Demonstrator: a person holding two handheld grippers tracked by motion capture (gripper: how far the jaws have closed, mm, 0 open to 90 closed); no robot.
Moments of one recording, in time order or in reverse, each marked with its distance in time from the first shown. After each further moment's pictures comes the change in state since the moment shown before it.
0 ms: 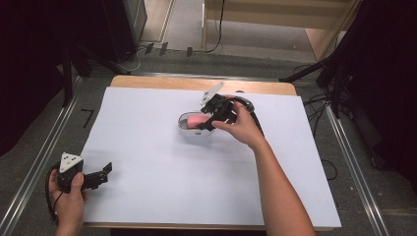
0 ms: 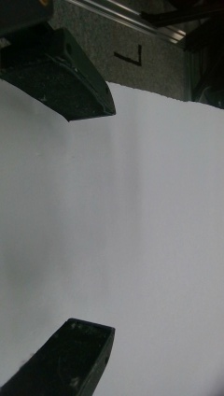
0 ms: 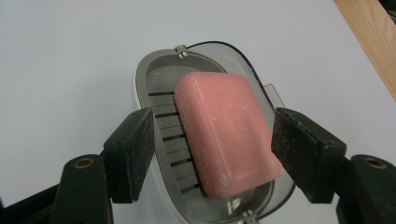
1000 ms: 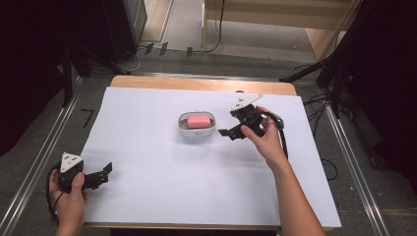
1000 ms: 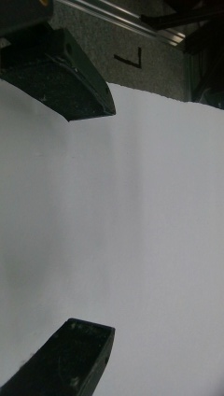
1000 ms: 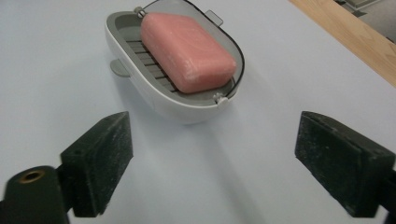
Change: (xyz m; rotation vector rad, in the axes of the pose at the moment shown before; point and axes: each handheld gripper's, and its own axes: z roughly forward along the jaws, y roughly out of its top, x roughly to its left) left arm -0.001 0.000 0.000 0.001 0.006 0.005; right arm 0.014 -0.073 -0.050 -0.123 -0.149 0.238
